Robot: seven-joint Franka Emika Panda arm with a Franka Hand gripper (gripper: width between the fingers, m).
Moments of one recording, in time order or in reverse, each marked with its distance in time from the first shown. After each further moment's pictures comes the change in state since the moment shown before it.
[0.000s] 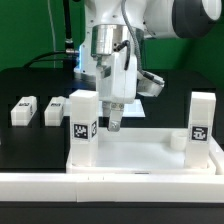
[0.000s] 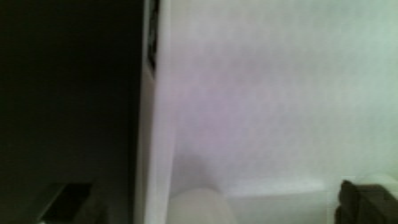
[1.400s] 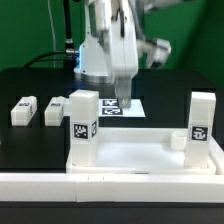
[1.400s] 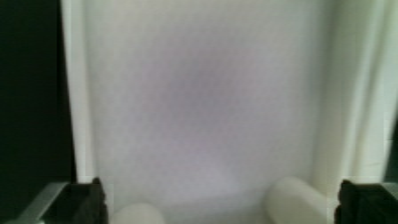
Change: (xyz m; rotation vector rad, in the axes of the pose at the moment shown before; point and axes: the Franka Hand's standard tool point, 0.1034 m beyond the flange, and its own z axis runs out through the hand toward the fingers) arm -0.018 -0.049 -0.056 0.051 -0.208 0.144
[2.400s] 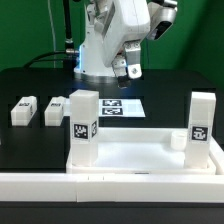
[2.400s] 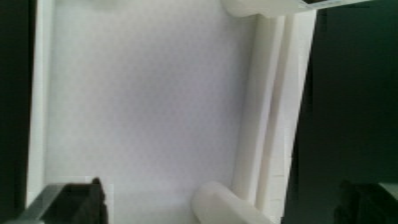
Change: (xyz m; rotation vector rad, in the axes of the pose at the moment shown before) arm -0.005 -0.020 -0.019 0.042 -0.053 -0.022
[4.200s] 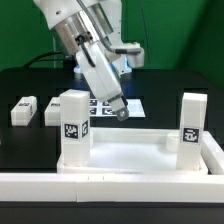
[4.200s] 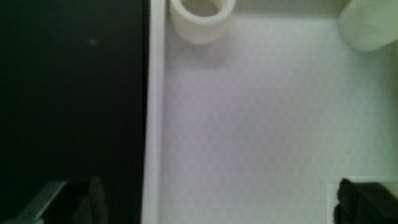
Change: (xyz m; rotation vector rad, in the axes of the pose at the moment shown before) arm 0.021 0.053 0.042 -0.270 -0.296 0.113
